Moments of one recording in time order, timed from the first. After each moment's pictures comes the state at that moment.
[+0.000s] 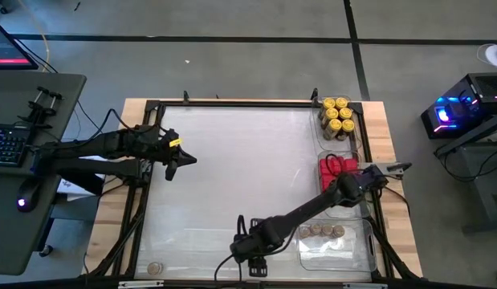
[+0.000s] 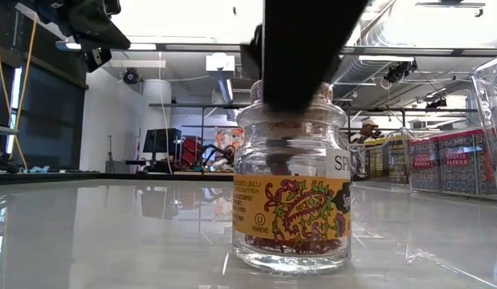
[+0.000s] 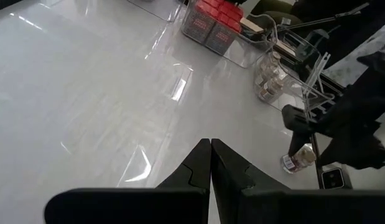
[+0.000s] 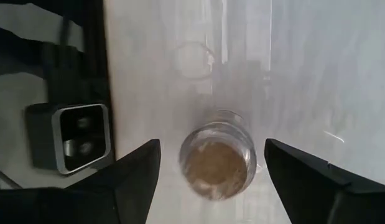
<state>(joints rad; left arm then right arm) 0.12 0.63 0.65 -0.53 0.09 -0.42 0.51 2.37 2.10 -0.99 -0.10 0.55</state>
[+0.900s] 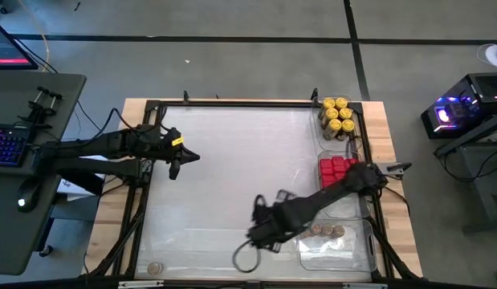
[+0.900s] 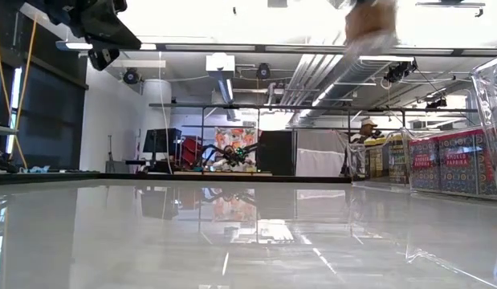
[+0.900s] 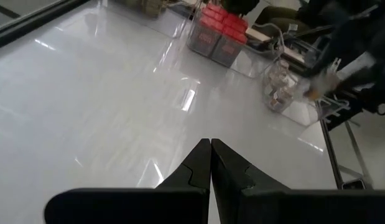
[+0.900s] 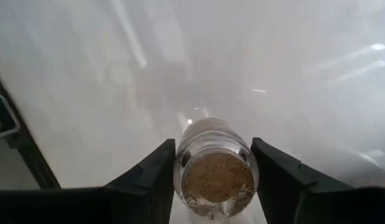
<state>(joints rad) 0.12 0.67 0.65 -0.47 0.05 -0.36 0.50 2.17 2.21 -1.56 0.19 0.83</state>
